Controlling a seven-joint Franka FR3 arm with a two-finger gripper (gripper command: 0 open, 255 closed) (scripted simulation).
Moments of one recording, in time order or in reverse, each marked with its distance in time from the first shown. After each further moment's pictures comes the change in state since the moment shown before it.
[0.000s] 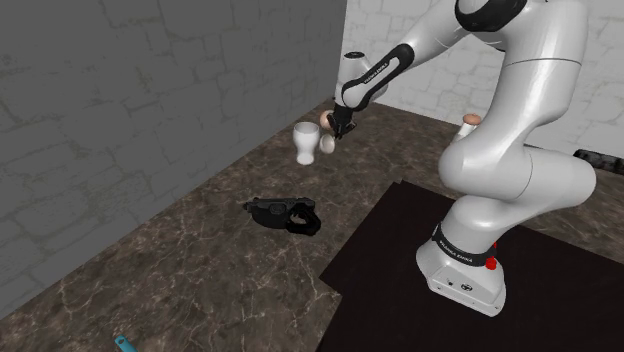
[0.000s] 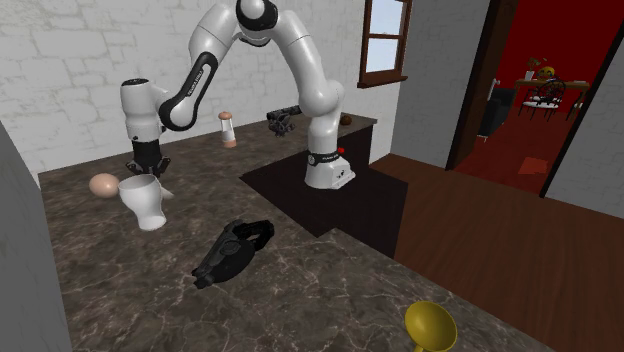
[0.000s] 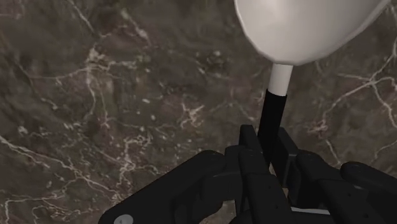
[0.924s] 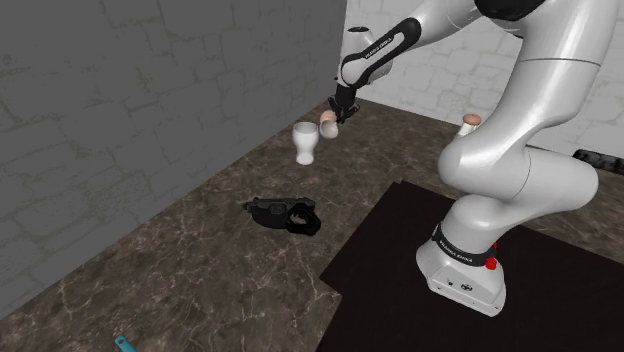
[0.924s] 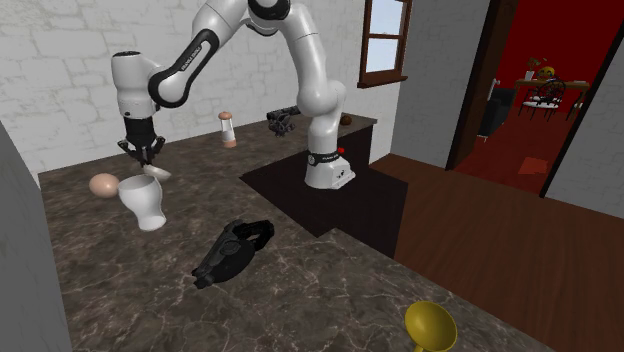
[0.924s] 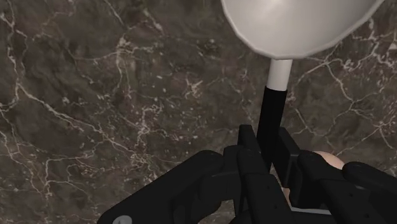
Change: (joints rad) arm -0.091 -0.139 0.119 -0.003 0.150 -0.116 -0.105
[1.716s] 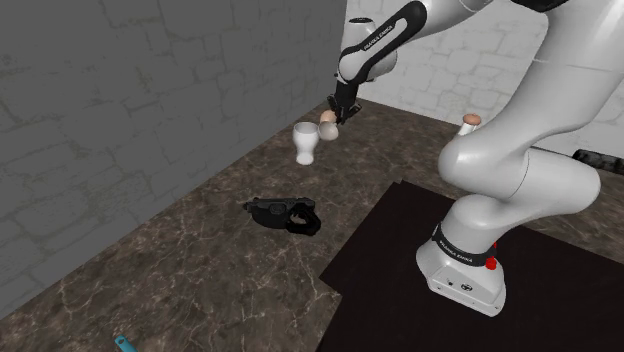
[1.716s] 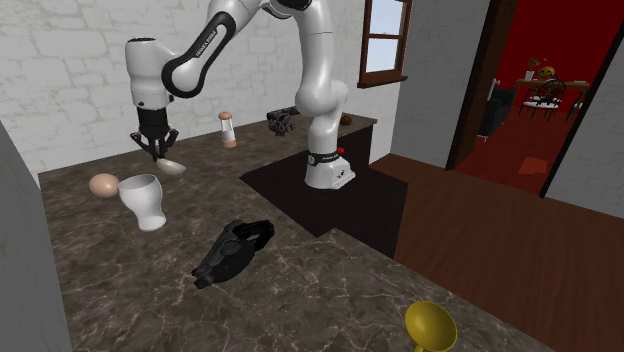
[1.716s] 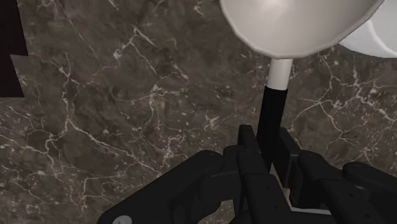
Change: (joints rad) arm -0.095 -0.253 0.140 -0.210 0.215 0.034 -0.064
